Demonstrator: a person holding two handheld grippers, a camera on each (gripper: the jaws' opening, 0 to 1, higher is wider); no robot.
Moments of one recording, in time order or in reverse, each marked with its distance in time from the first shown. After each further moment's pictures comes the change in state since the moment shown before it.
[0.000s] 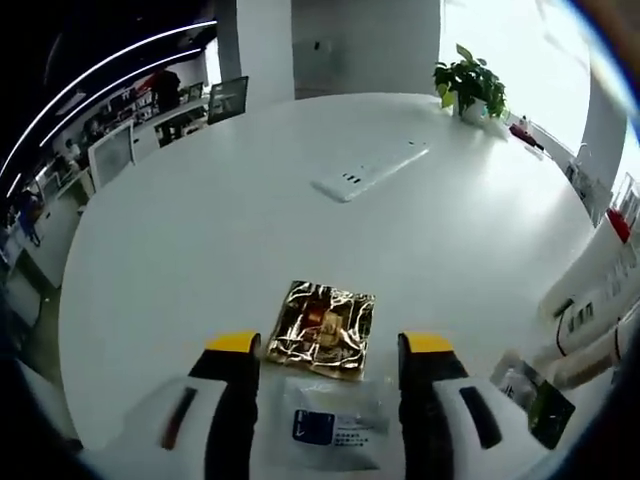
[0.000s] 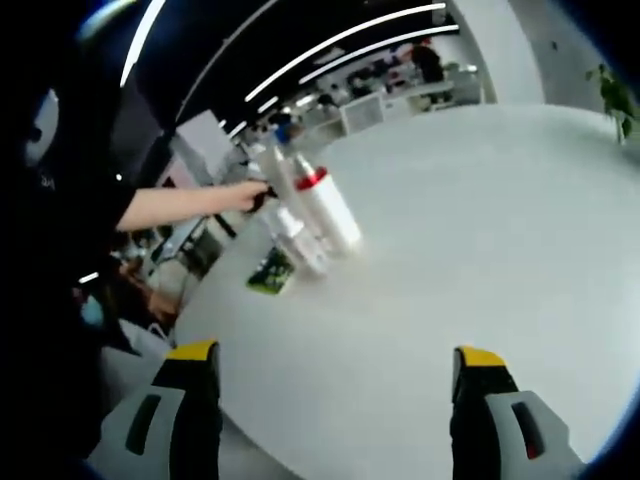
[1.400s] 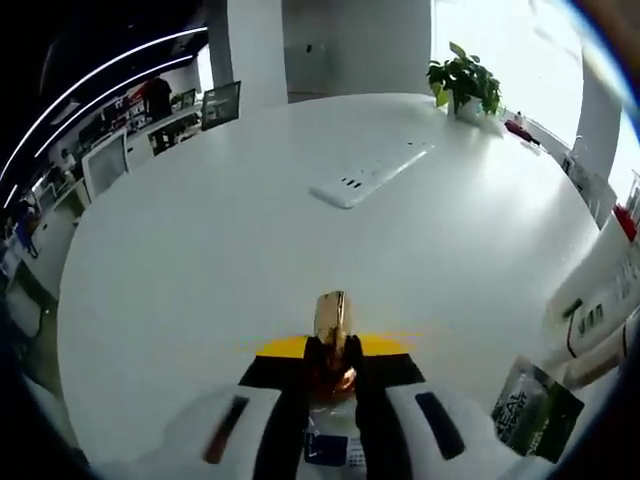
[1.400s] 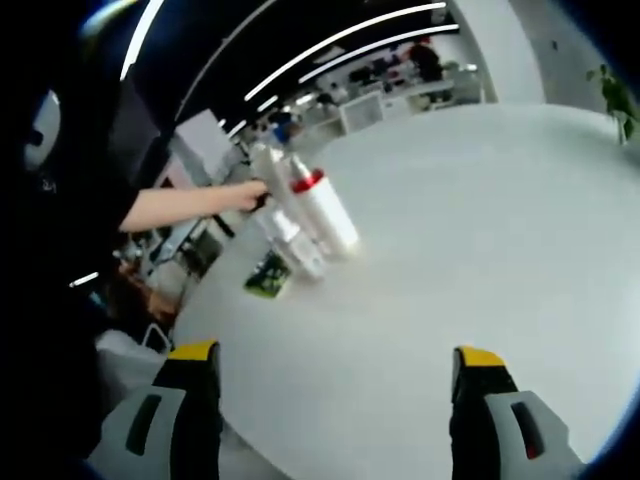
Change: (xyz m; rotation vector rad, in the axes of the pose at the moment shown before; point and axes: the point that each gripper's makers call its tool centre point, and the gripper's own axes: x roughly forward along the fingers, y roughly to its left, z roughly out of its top) left arm 0.007 -0.002 0.007 0.023 -0.018 -0.011; right arm 0.004 -0.002 0.006 0.002 0.002 -0.002
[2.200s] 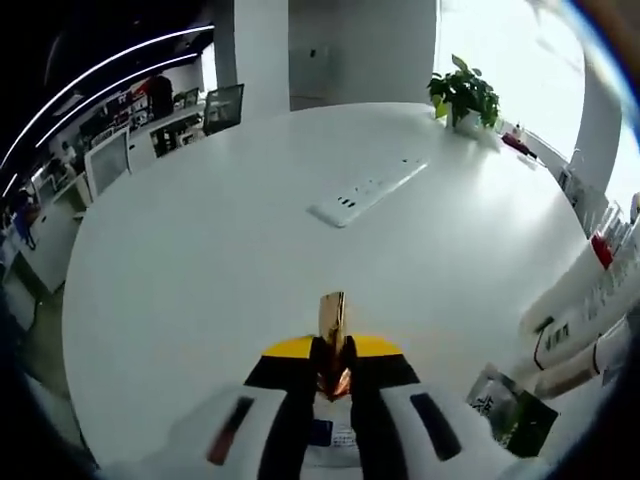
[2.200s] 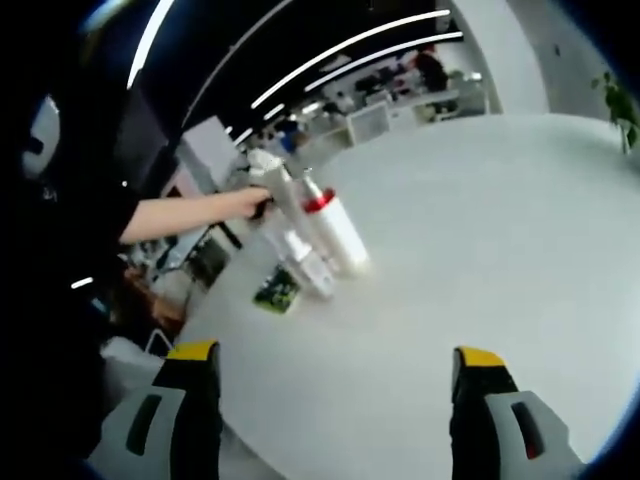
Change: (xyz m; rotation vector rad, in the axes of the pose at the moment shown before) left arm -0.037 -0.005 0.019 -0.019 -0.027 -0.030; right arm -0.004 0.014 0.025 -0.016 -0.062 0.033
